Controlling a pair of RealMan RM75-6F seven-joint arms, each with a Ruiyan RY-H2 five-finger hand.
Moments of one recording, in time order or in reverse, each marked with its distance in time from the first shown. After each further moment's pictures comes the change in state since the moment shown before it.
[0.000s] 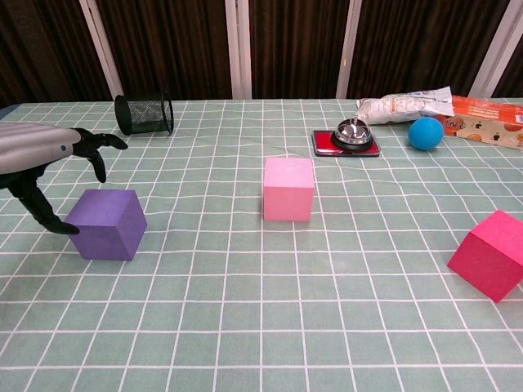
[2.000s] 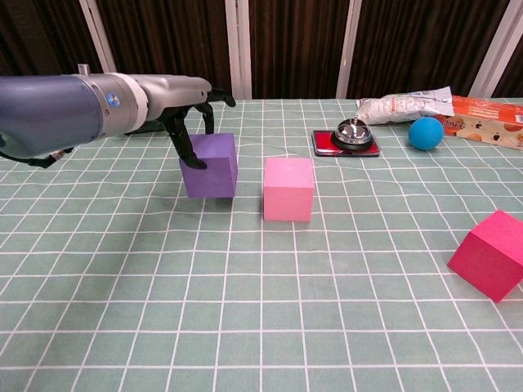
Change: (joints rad) left arm -0.440 -0.212 -0.202 0.251 -0.450 -0.160 0.146; right arm 0.006 0.033 0.028 -0.047 0.140 -0.090 0.058
